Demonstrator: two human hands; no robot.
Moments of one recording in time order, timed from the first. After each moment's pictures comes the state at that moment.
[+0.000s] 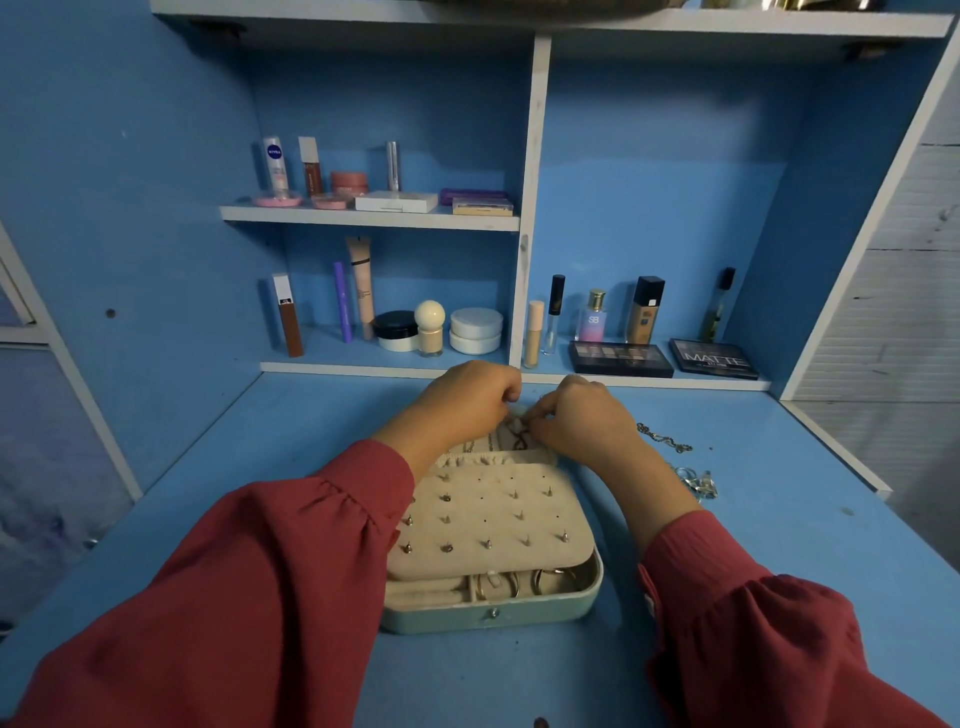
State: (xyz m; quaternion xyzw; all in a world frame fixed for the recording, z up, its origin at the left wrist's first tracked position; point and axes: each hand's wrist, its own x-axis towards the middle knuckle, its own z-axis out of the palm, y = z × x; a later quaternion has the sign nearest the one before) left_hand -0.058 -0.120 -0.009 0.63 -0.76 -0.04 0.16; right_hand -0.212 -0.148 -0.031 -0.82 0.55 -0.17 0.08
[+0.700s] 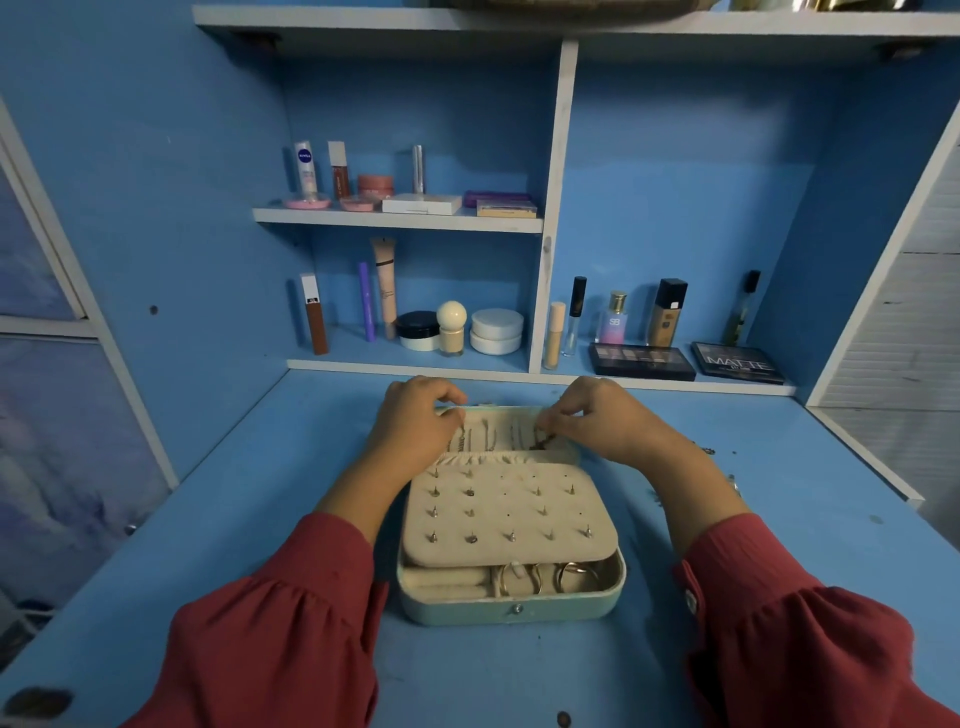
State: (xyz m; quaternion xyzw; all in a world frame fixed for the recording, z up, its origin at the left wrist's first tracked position) left_hand -0.005 -0.079 -0.042 0.69 -0.60 -0.10 0.40; right_hand -0.222 -0.142 -0.018 -0.84 0.45 -0.21 0.23
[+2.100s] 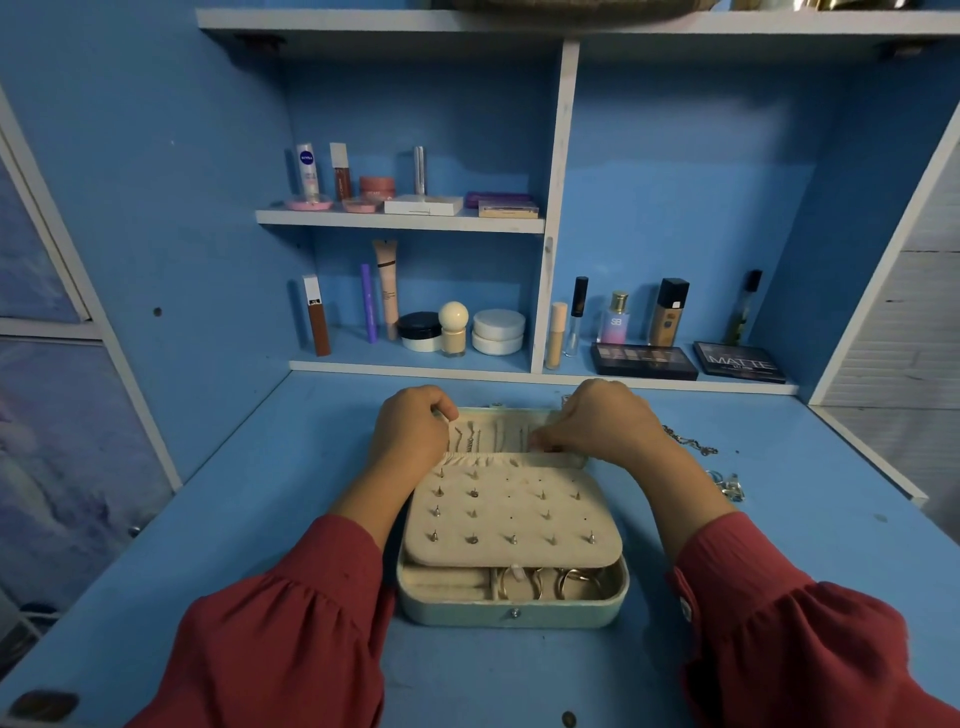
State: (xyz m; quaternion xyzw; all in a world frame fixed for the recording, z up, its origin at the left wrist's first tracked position) left_hand -0.013 -0.073 -0.039 0.77 -0.50 -0.11 0.39; right_hand -0.206 -0.129 -0.007 -0.79 0.59 -0.12 0.13
